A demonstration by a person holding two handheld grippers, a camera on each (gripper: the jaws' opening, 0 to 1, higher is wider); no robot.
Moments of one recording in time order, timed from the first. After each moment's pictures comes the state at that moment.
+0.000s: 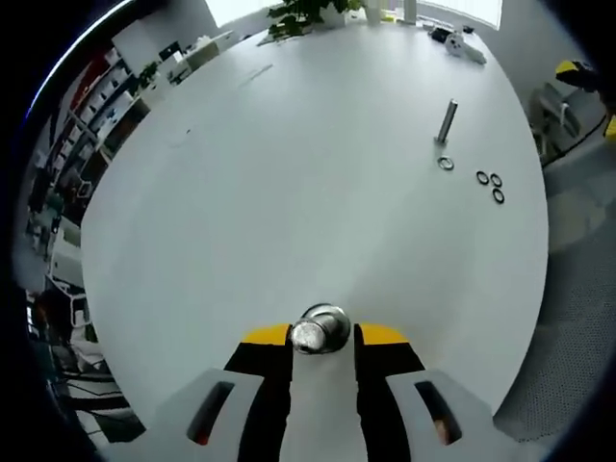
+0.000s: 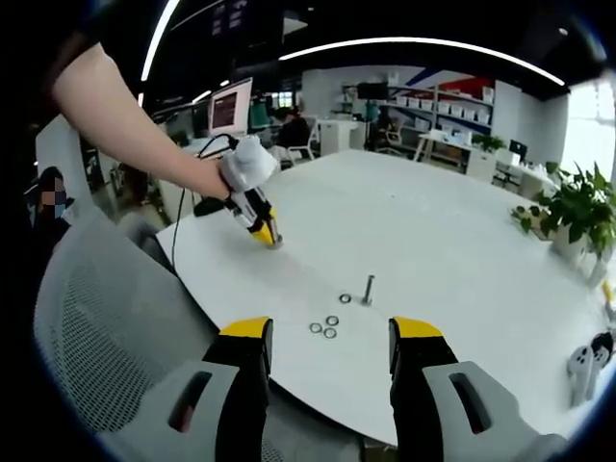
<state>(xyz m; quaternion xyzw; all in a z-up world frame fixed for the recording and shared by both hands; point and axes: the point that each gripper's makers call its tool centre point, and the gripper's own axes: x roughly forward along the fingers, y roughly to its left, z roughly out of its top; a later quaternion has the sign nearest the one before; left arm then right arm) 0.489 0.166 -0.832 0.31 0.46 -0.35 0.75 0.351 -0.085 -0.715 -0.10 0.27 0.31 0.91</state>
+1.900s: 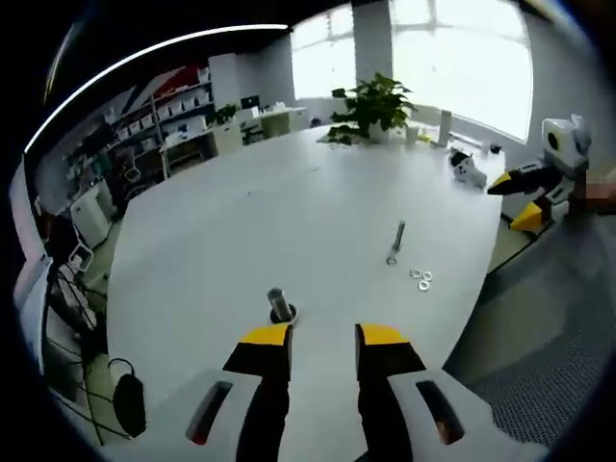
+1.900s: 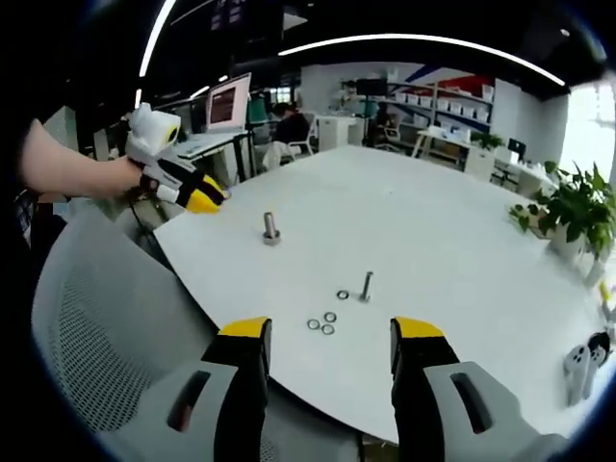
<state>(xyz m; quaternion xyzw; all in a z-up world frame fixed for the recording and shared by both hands) 0.392 0.162 -0.720 0.08 0.30 -0.31 0.90 0.350 -0.089 -0.719 -0.10 0.28 0.30 0.91</state>
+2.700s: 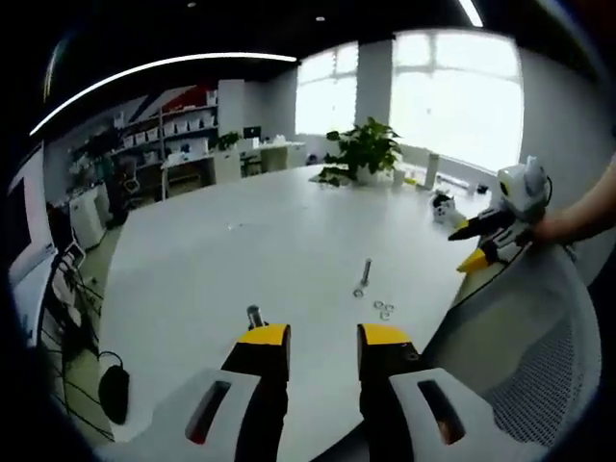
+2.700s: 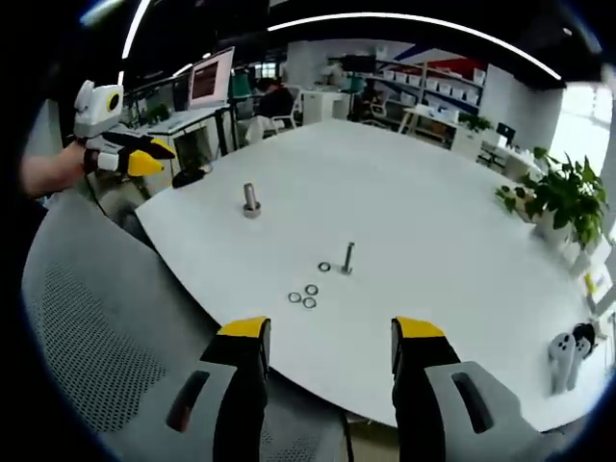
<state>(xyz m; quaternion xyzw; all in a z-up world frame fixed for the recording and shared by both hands) 0.351 0.150 -0.689 0.05 0.25 -0.33 0.91 0.348 -0.104 -0.739 -0.15 0.33 0.27 0.89</state>
